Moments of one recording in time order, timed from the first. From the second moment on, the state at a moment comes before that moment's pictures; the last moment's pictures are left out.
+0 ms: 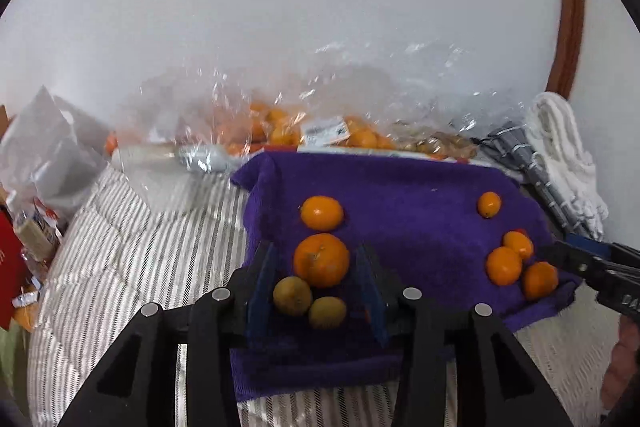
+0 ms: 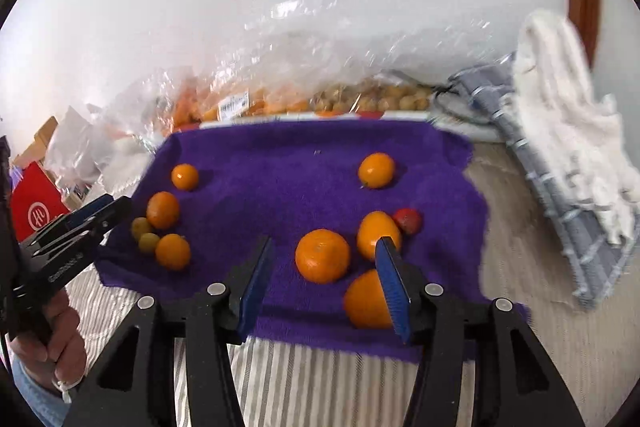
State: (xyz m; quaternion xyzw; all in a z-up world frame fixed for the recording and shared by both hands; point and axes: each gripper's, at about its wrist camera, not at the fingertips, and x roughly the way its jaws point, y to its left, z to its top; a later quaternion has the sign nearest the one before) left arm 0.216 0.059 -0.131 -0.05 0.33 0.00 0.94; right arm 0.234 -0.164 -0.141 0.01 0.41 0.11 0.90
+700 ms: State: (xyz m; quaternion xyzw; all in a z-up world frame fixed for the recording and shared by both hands) left arm 0.045 0.012 -0.032 -0.04 0.30 0.00 0.95; right arm 0.069 -0.241 -0.046 0.04 0.35 0.07 0.93
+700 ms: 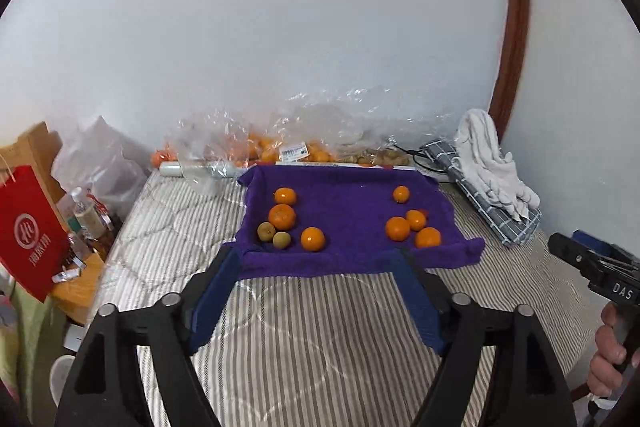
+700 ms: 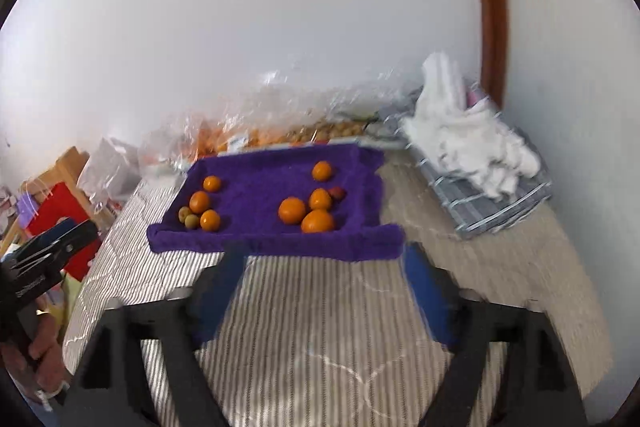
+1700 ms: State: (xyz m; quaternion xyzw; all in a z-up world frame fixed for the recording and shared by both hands) left arm 0.006 -0.015 -0.004 -0.02 0.27 -0.02 0.96; right arm 0.019 -0.247 -0.033 0.02 0.33 0.06 0.94
